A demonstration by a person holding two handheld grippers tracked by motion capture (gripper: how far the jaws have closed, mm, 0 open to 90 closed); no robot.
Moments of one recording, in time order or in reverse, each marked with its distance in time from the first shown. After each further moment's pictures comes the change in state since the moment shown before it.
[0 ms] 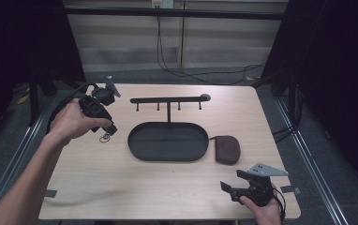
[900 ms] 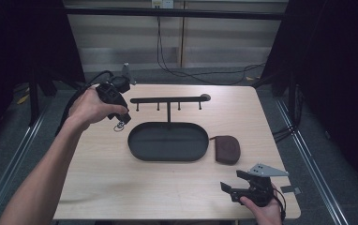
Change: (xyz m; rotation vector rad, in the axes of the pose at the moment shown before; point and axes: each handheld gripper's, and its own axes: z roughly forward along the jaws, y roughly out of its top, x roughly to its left) left arm -0.010 0.050 -0.002 -0.004 0.013 -0.020; right arm 0.000 0.000 -0.001 0.002 0.009 -0.003
